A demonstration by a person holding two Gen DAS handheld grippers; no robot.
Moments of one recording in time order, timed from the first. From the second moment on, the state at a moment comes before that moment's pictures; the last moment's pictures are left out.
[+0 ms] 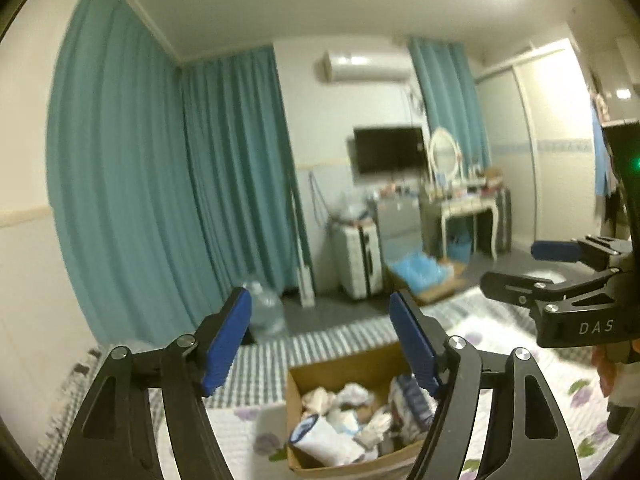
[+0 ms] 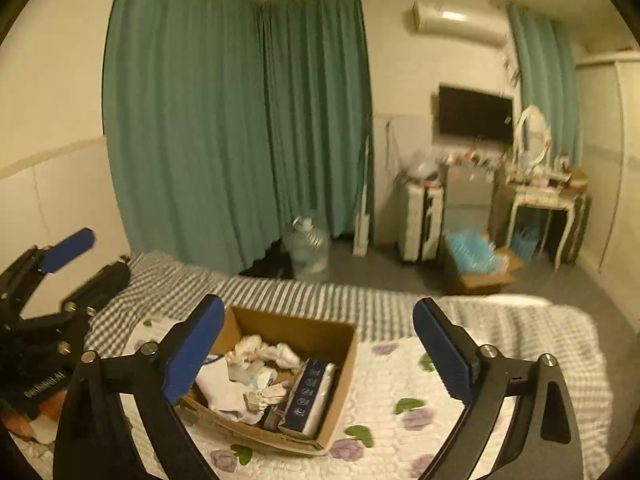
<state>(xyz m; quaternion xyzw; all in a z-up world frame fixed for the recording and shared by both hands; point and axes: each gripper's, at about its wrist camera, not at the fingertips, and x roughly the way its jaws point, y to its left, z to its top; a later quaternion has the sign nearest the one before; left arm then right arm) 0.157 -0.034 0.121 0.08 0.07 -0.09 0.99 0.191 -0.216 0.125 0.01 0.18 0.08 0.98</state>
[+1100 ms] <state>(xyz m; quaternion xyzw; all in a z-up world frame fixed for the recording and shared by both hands) 0.097 0.002 0.006 0.01 0.12 -0.01 0.99 0.106 -0.187 0.006 0.02 0.18 0.05 0.98</state>
